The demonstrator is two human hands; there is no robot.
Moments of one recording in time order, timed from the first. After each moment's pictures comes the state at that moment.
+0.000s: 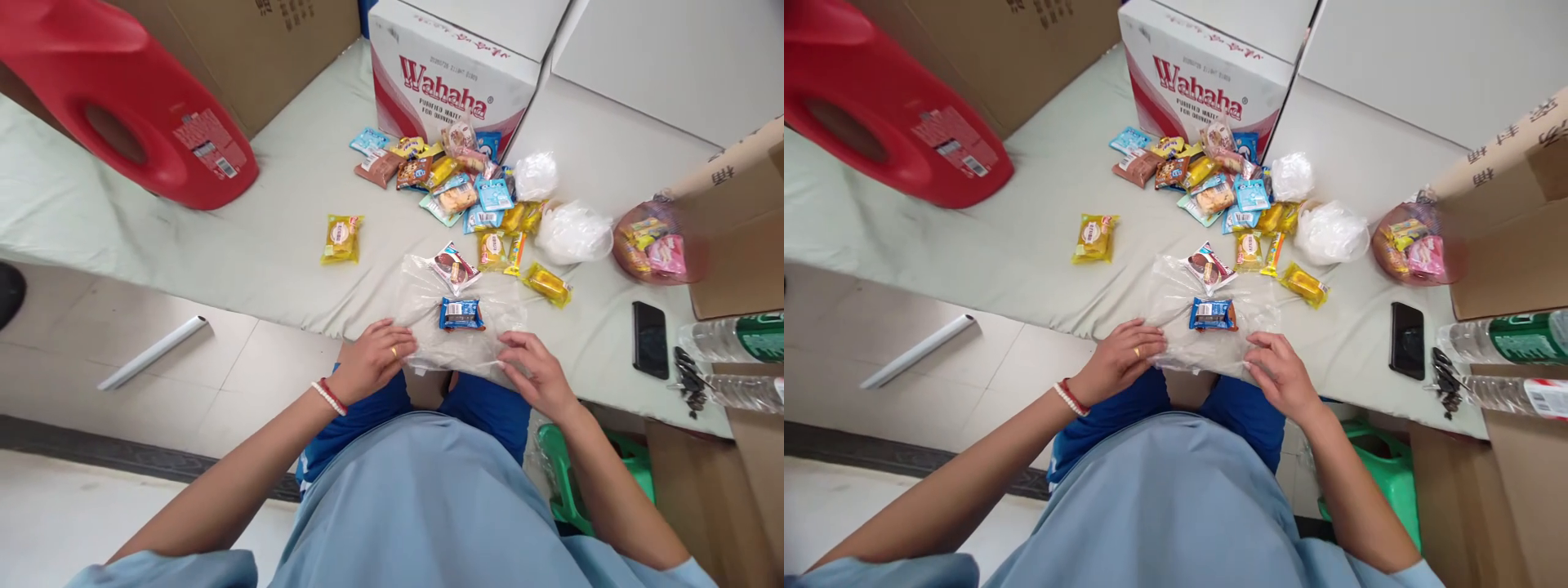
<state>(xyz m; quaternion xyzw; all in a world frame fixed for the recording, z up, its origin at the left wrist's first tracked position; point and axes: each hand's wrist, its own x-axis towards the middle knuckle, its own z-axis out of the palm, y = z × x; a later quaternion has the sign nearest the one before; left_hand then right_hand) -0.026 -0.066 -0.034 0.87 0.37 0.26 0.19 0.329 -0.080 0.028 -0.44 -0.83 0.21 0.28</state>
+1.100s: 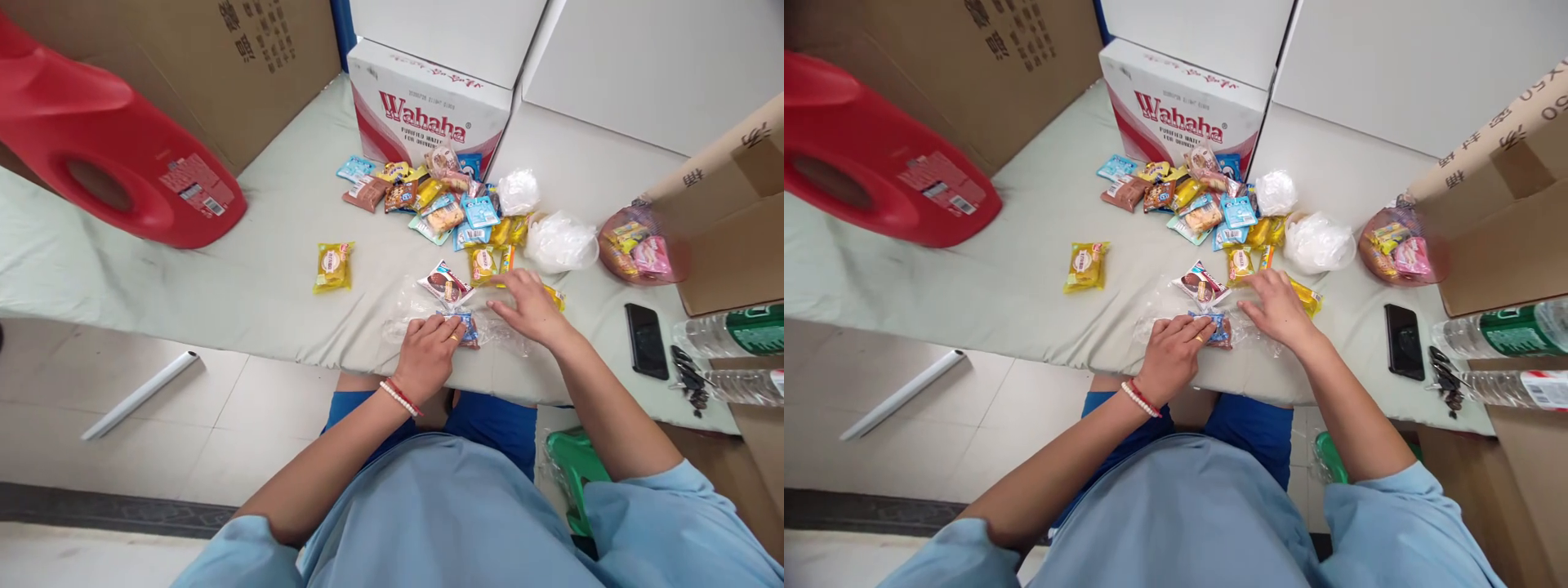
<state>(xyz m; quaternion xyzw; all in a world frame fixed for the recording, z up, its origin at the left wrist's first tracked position) 0.077 -0.024 0.009 0.86 0.46 0.20 0.12 0.316 0.050 0.050 -0.53 -0.83 0.12 0.13</state>
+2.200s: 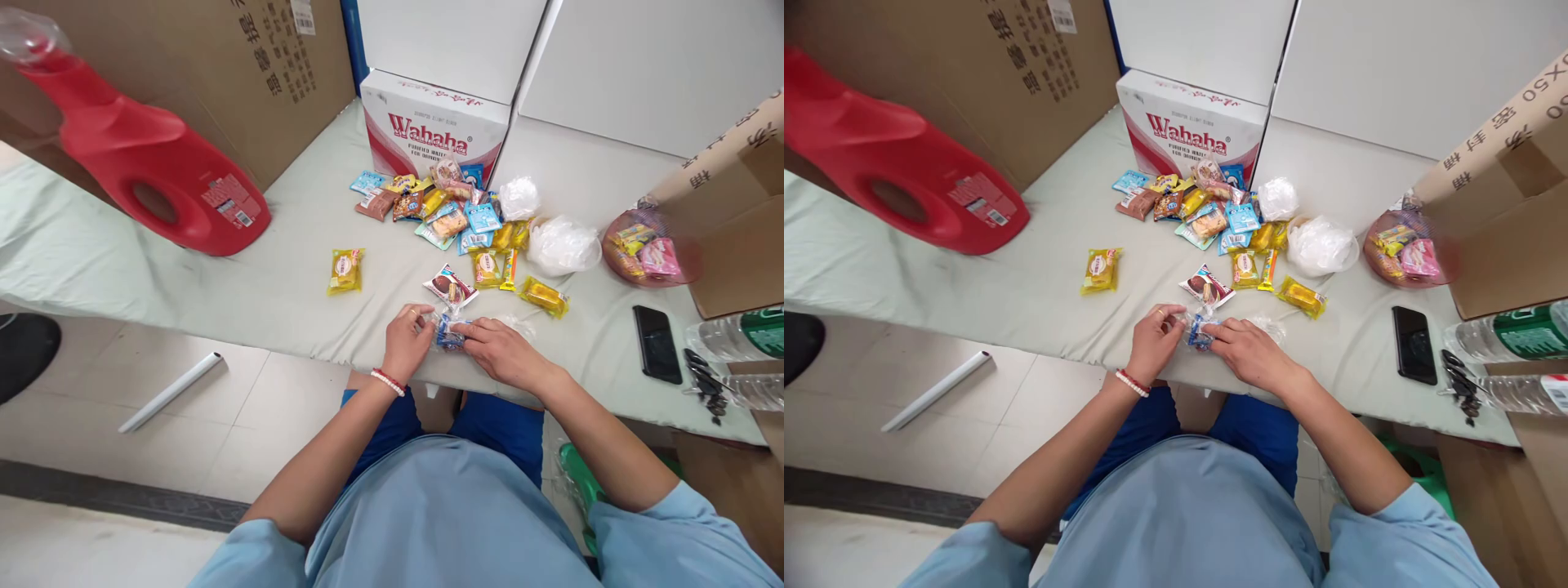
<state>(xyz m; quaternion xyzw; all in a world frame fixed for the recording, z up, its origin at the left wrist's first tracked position) 0.052 -0.008 -0.013 0.65 0.59 0.38 0.28 0.278 -0.012 0.043 -0.31 -0.95 0.09 0.04</state>
